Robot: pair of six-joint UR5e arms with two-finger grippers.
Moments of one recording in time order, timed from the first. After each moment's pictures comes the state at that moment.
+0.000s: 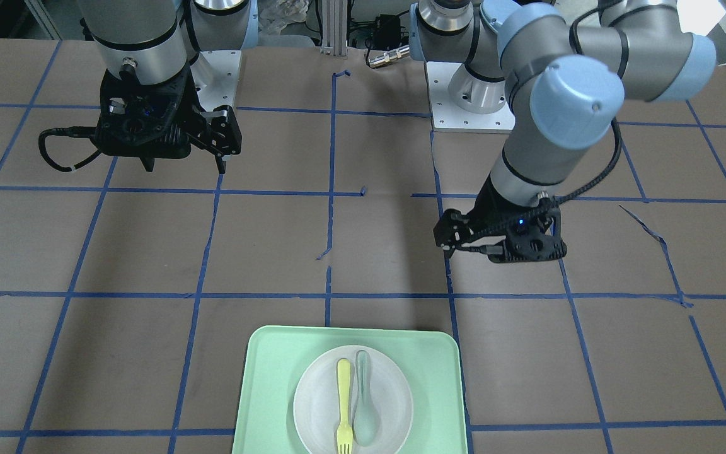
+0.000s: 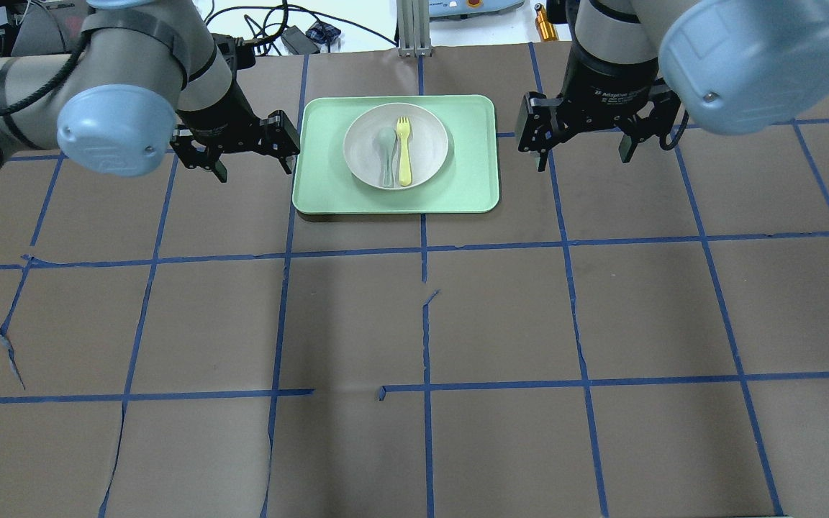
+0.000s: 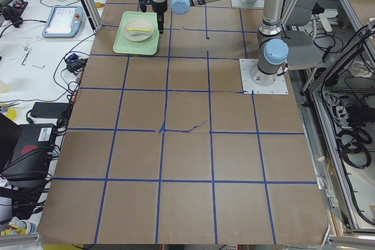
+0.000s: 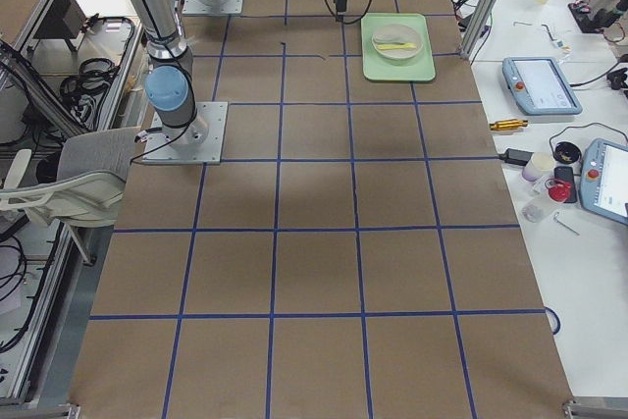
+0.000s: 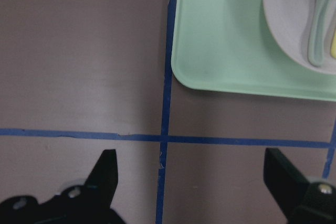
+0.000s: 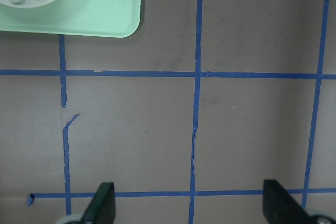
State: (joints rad) left arm -1.61 -1.74 -1.62 -1.33 1.55 -0.12; right arm 1.71 -1.51 1.51 -1.57 -1.63 0.11
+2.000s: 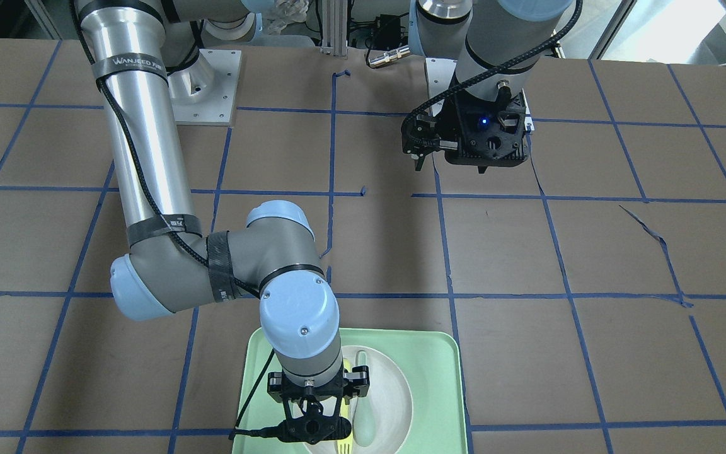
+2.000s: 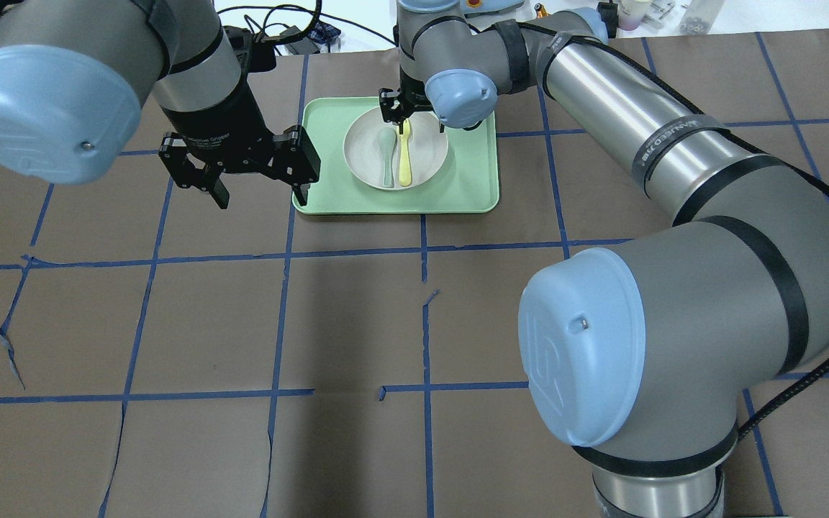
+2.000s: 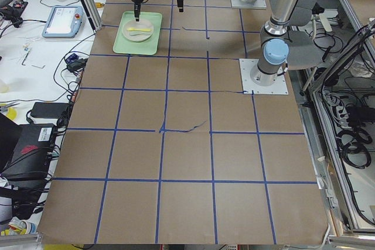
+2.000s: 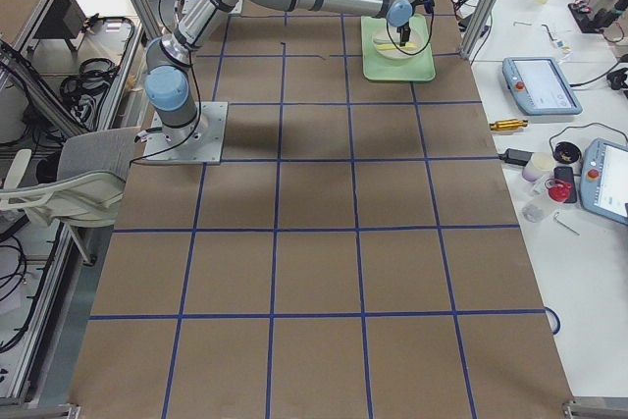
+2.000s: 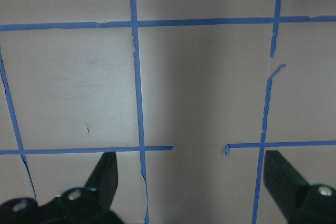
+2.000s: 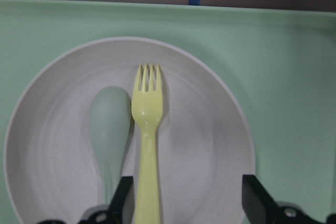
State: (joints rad) left arm -1.70 -1.63 -1.56 -1.59 1.55 -0.12; right arm 1.86 -0.73 1.05 -2.04 -1.55 0.26
